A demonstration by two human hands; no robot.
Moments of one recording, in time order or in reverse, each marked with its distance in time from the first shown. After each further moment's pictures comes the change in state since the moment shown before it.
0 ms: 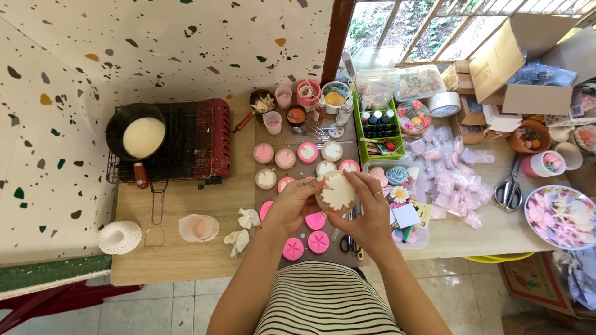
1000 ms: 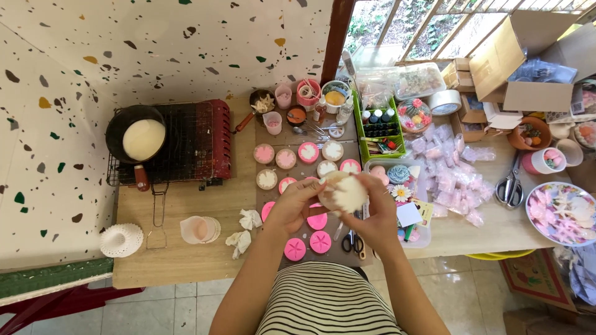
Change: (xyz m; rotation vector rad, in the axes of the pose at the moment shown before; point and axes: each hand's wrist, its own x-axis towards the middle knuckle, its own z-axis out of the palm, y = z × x) left_hand 0.009 -0.009 -0.017 0.023 0.001 -0.034; right_hand -0.016 0.038 0.009 0.219 -0.008 0.067
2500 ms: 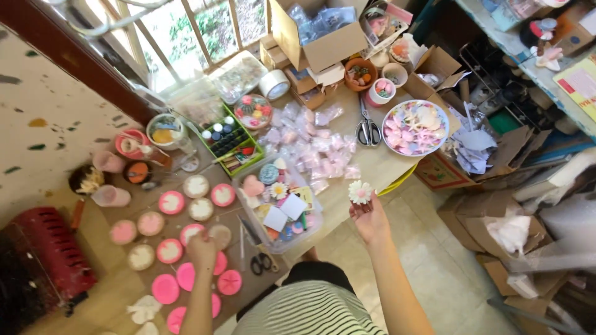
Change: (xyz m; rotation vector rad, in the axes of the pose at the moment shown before) left_hand 0.183 -0.196 -0.151 1.535 0.618 0.189; right_hand -0.209 0.279 -0.240 1.258 1.171 0.965
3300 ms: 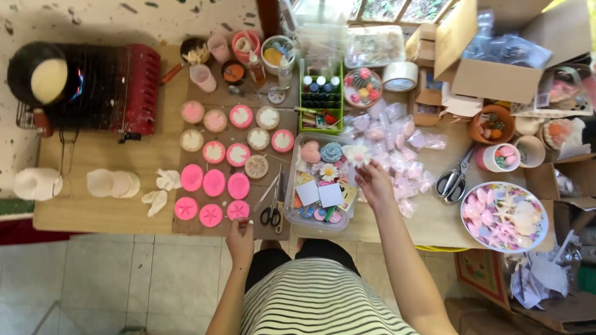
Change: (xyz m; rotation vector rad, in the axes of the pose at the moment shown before) left_hand -0.220 0.098 0.028 -0.582 0.534 -0.471; right_hand 0.167 0.076 0.118 -0.768 -0.467 0.326
